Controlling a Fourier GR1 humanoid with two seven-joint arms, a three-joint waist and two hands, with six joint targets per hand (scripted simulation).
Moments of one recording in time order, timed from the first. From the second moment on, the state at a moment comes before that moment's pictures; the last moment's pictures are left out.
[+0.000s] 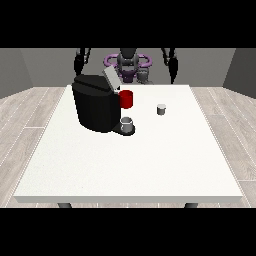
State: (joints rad) left arm 0.04 0.09 -0.02 -1.58 0.02 -0.02 0.03; right arm 0.02 -0.15 -0.01 -1.55 0.02 0.00 -0.01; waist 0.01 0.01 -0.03
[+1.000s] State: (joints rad) left arm -0.28 0.44 0.03 -1.32 -0.24 -0.18 -0.05; right arm -0.11 -0.07 0.06 -1.60 0.17 -0.14 -0.01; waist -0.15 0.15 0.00
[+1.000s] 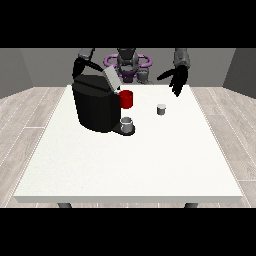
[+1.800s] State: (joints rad) left arm -0.49 0.44 -0.01 -0.99 -0.46 -0.14 -0.10; right arm -0.21 -0.01 0.06 -1.49 0.18 -0.17 0.02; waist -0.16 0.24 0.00
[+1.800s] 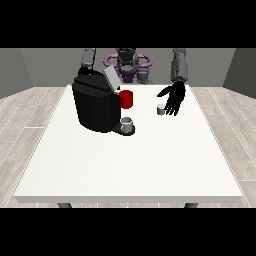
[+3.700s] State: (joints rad) left arm -0.74 0.35 -0.07 -0.71 -0.76 -0.17 -0.21; right arm -0.25 -0.05 0.01 -1.21 0.18 -0.20 -0.02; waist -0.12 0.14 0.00
